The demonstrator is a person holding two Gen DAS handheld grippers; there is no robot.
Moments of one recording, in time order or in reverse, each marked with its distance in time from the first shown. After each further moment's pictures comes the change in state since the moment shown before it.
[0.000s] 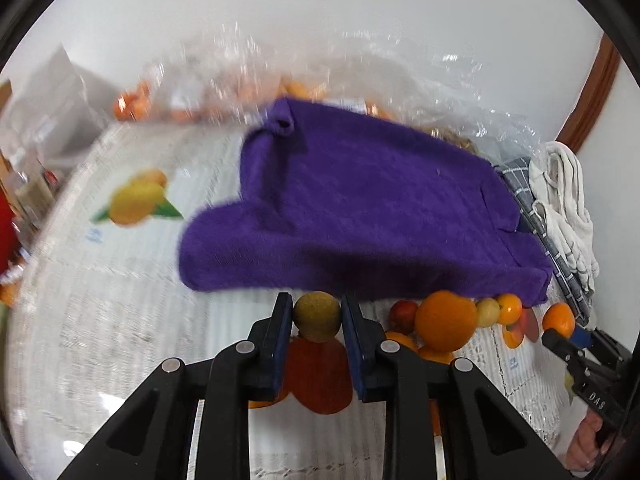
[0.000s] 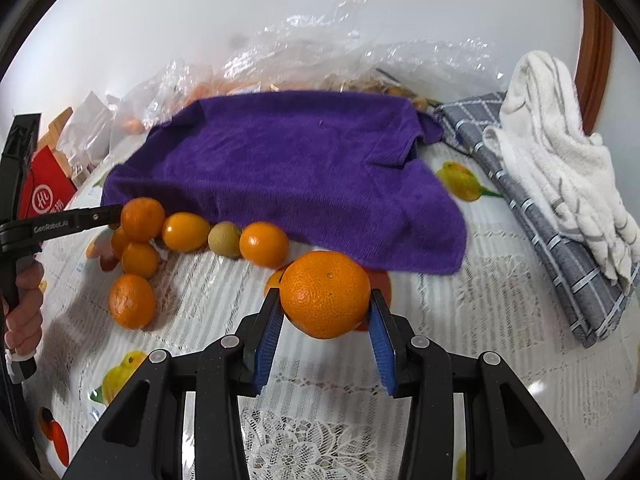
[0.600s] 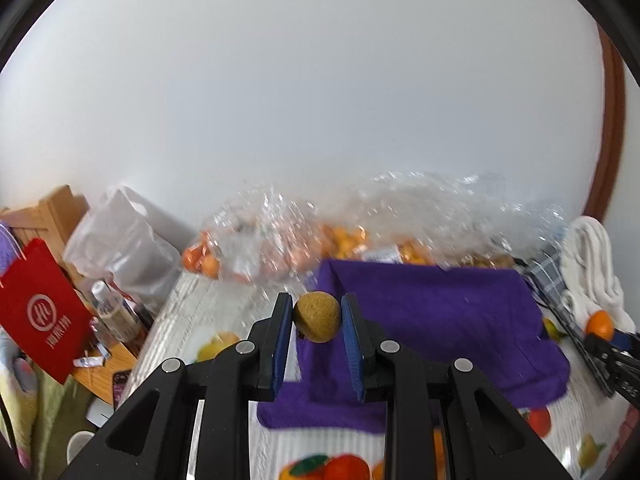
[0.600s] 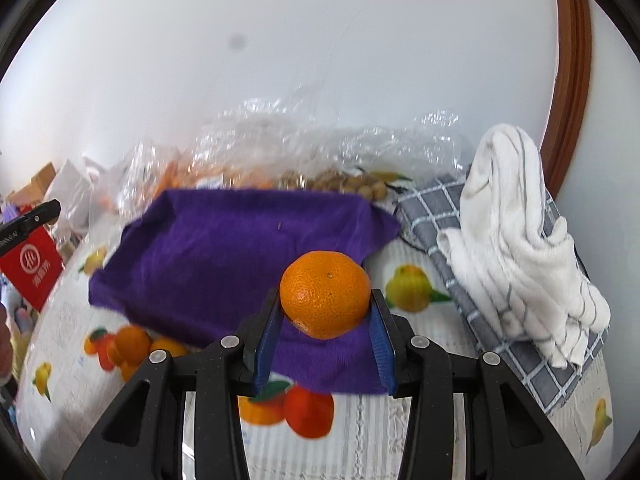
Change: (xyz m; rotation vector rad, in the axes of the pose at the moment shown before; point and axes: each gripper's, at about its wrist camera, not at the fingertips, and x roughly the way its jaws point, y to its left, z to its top) left arm -0.064 -0.027 0.088 0.050 -0.314 0.260; right arm -0.026 -0.028 0.090 0.064 -0.134 -0.061
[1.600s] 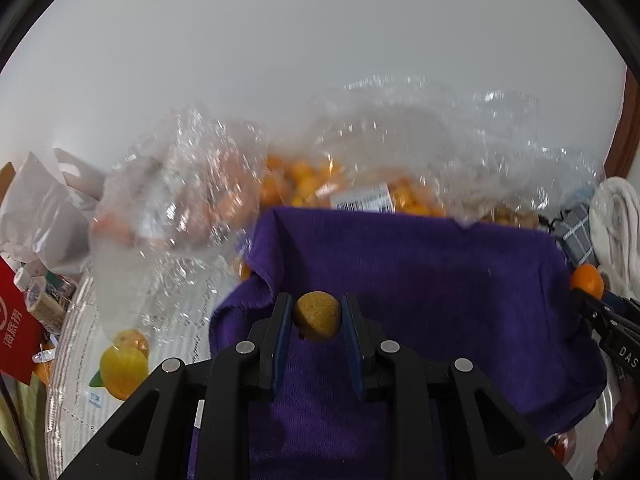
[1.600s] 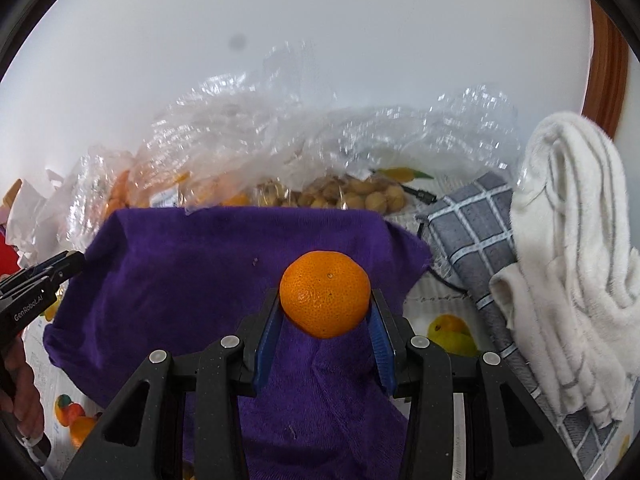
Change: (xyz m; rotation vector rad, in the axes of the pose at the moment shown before) left arm 0.129 -0.041 -0.021 0.037 0.235 -0.077; right arm 0.116 0.003 0.032 0.035 0.089 -0.026
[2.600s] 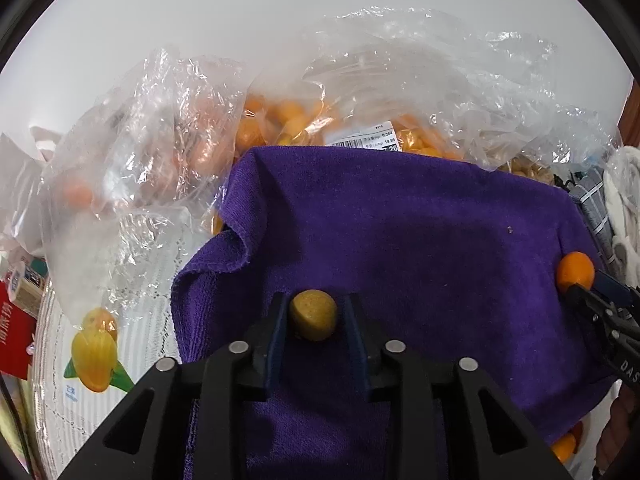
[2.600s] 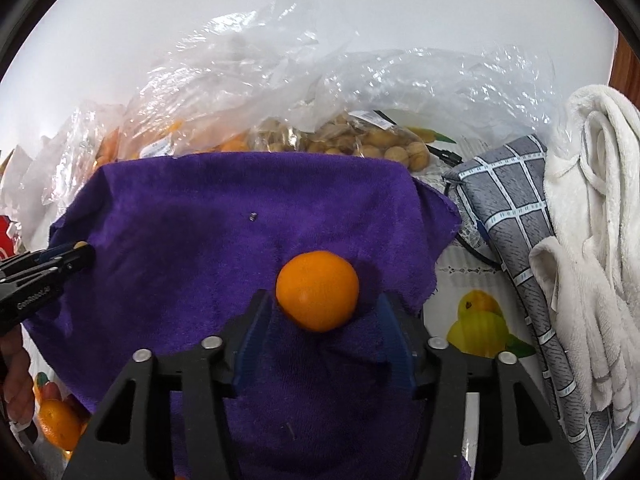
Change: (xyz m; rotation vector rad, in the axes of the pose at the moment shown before) left arm 0.044 -0.007 -0.010 0.017 0.144 -0.023; right arm 0.026 0.013 -0.010 -0.059 0.079 -0.006
